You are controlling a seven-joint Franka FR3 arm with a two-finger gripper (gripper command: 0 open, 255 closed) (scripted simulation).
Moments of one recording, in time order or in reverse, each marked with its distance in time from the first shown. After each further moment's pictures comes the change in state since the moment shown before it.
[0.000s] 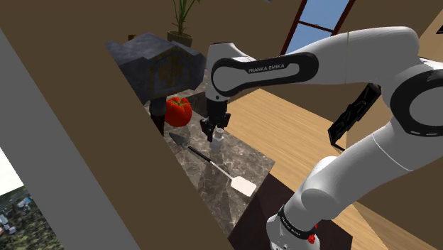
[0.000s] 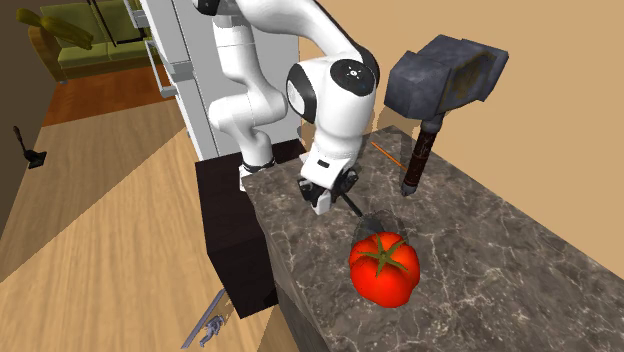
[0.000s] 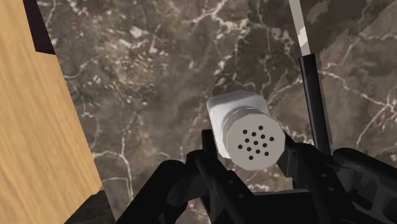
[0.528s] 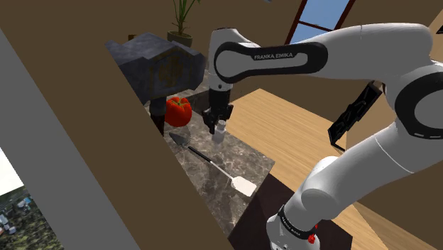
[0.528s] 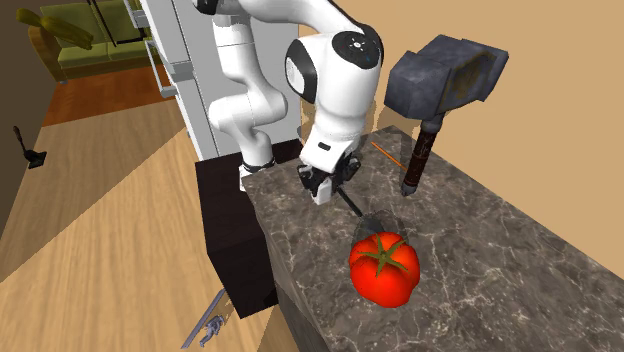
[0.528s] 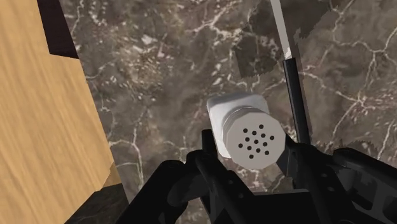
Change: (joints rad) arm -0.001 -0.025 -0.005 0.077 0.000 -0.103 0.000
